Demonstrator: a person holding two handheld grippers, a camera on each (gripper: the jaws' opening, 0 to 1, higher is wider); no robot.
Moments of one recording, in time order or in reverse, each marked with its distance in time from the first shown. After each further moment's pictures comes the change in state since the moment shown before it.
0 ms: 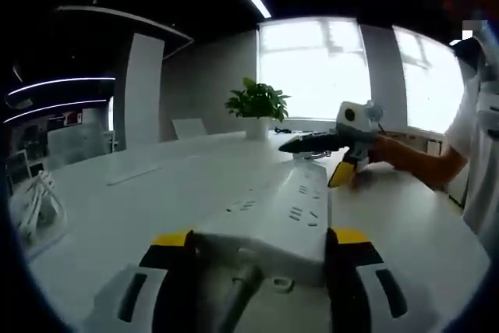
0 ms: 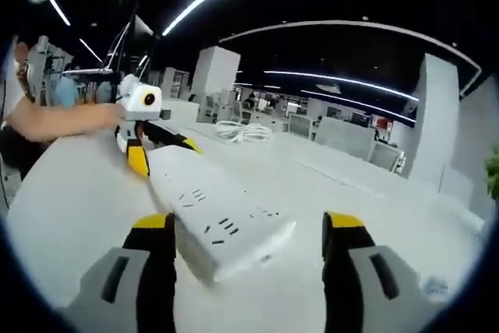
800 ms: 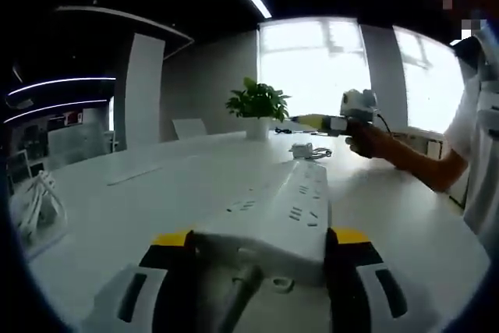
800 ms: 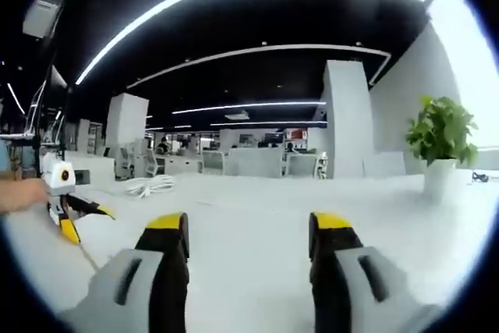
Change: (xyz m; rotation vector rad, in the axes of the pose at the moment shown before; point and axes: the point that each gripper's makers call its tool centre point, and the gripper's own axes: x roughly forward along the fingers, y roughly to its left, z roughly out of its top) left arm -0.002 -0.002 0.000 0.000 -0.001 0.003; right arm -0.076 -0.121 0.021 0.233 -0.159 -0.543
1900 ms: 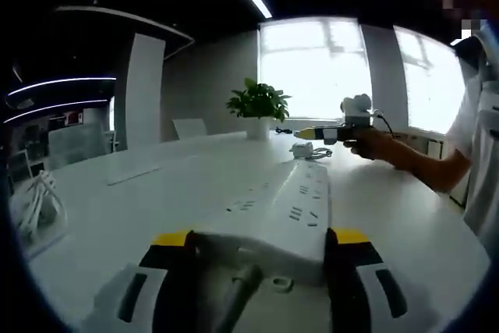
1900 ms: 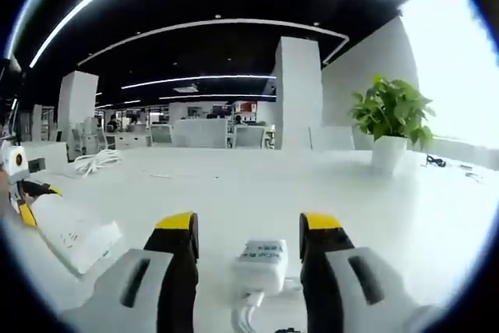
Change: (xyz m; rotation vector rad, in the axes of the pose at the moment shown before) left arm -0.001 0.002 0.000 -0.001 0.000 0.004; right arm -0.018 -0.057 -0.044 -0.039 0.201 -0.263
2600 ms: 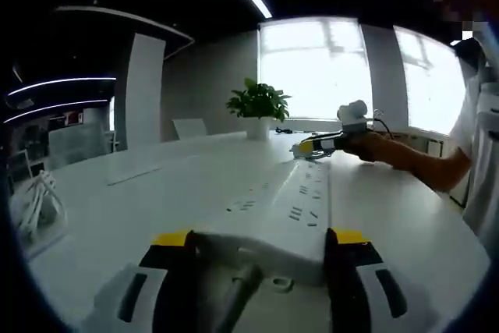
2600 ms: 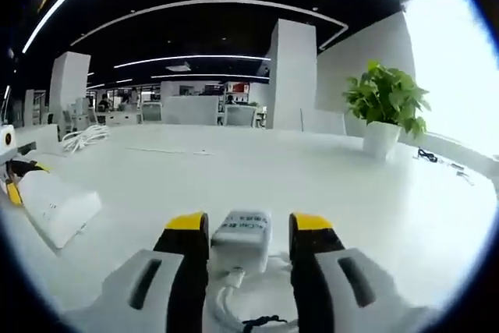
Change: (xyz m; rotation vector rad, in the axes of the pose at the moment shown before) left arm 0.001 -0.002 0.001 0.000 0.000 0.000; right arm 0.004 -0.017 -0.031 -0.004 0.098 -0.041
